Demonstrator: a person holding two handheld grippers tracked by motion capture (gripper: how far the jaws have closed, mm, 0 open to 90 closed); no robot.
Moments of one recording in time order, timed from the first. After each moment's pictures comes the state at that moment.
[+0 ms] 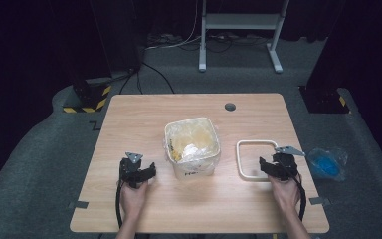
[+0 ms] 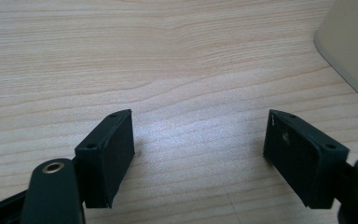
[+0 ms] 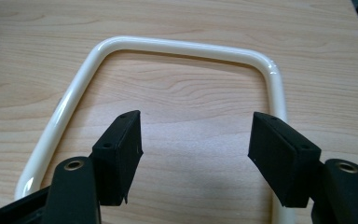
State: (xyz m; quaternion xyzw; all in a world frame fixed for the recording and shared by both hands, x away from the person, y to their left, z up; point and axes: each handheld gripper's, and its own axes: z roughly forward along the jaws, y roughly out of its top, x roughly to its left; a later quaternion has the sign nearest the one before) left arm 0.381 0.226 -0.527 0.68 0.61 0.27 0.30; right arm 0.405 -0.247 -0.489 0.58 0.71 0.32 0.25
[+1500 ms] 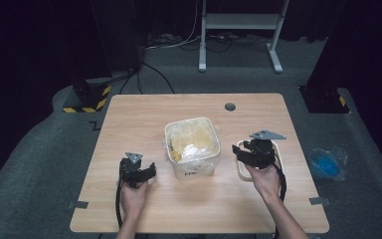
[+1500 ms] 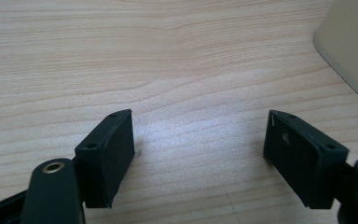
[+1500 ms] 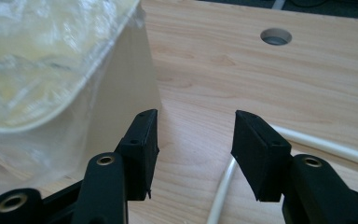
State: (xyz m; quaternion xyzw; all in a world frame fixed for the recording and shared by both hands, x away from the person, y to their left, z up) left arm 0.381 0.226 -0.527 0.68 0.61 0.27 0.30; right arm 0.404 -0.168 -0.413 0.48 0.75 0.41 0.19
